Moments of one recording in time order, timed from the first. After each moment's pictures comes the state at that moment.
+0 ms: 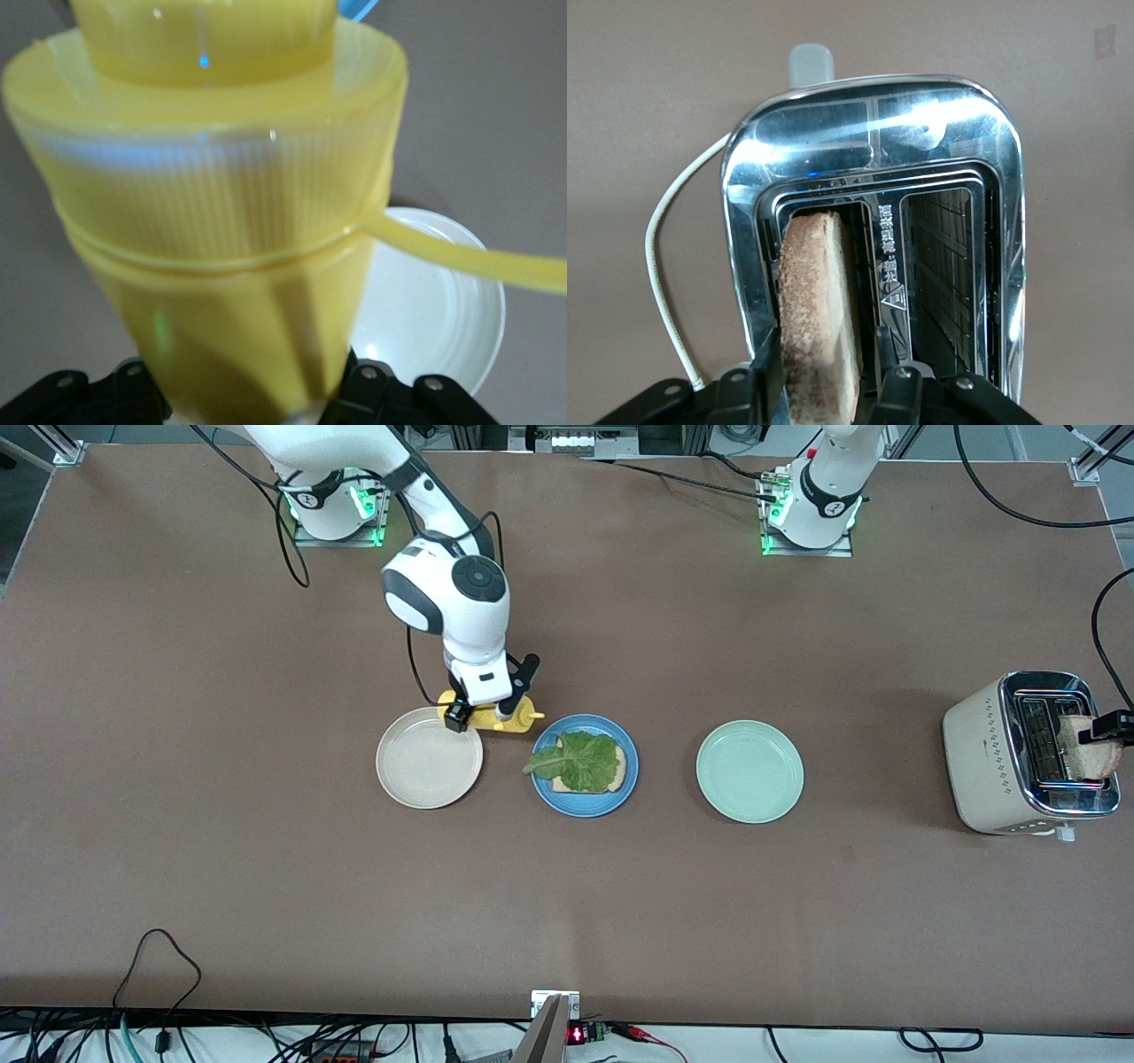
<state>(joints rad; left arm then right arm) 0.59 0.49 -0.10 -1.50 0.00 1.84 0.62 0.48 0.49 0.22 -1.92 -0.53 2.32 -0.13</state>
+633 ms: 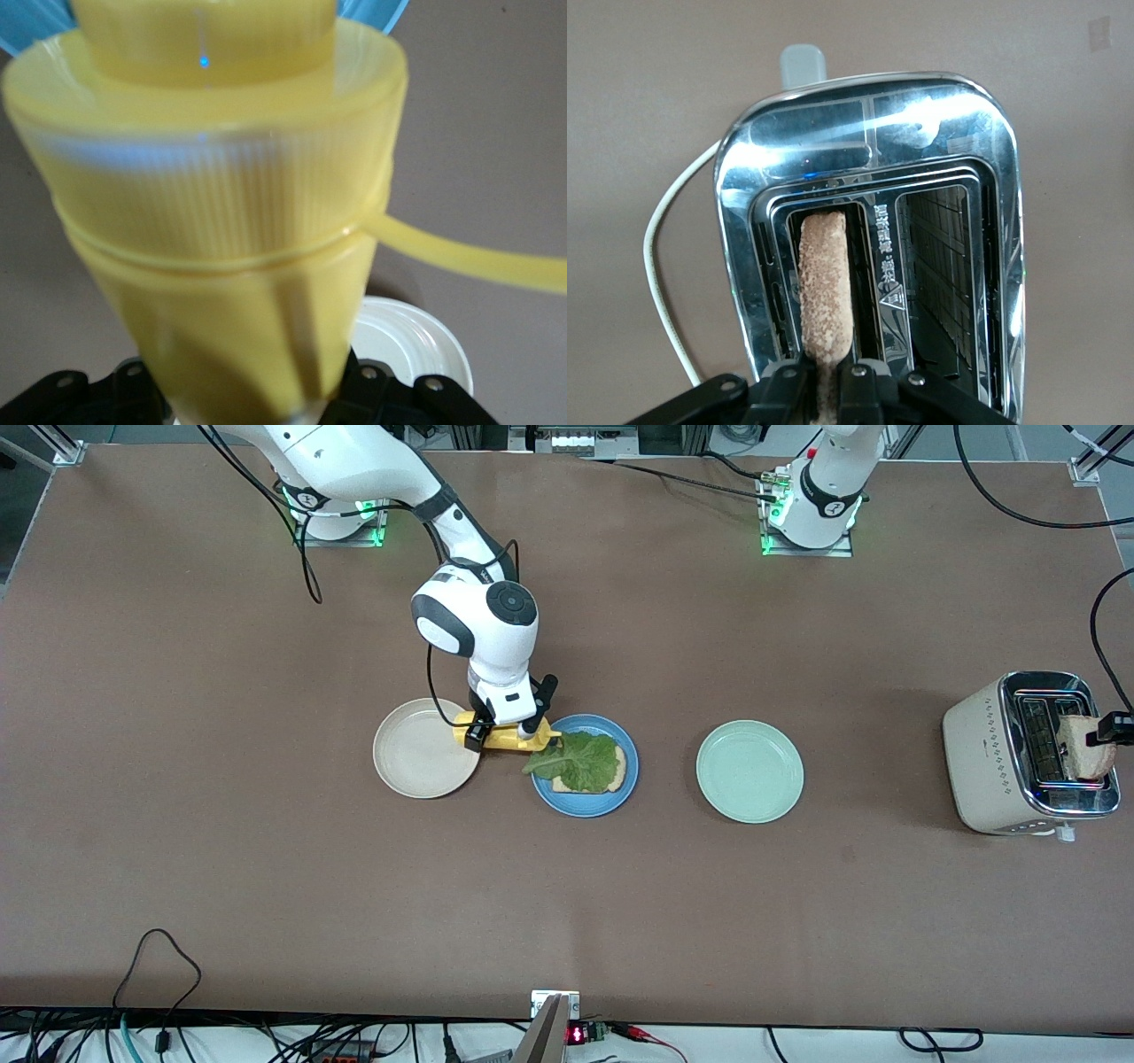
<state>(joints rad) 0.59 0.50 -0.10 -1.50 0.00 1.84 0.66 0.60 0.60 0.11 -1.80 -0.55 2.32 -0.13</state>
